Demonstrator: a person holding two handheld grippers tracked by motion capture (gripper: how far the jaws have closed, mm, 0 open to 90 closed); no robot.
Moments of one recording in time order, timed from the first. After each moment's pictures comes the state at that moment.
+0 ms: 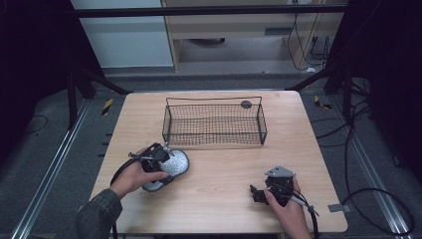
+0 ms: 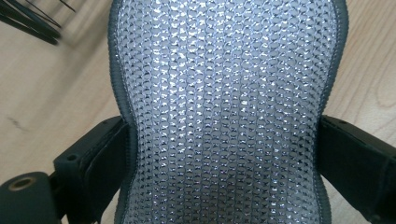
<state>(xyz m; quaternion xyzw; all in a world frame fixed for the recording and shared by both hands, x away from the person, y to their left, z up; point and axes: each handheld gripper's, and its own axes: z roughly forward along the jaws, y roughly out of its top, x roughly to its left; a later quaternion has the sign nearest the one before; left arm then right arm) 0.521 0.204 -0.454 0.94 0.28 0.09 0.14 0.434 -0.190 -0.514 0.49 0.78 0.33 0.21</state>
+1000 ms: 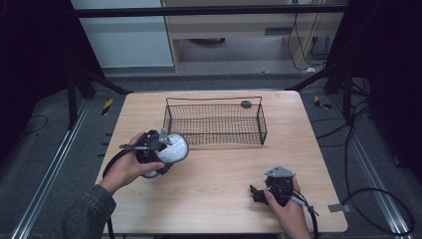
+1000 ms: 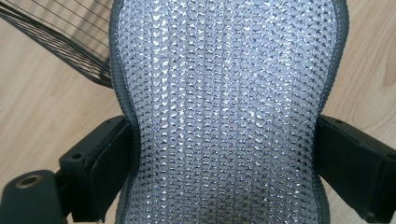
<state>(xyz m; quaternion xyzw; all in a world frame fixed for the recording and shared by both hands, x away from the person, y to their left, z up) 0.518 0.201 -0.388 0.94 0.24 0.18 0.17 0.434 -0.189 -0.514 0.49 0.78 0.33 0.21</state>
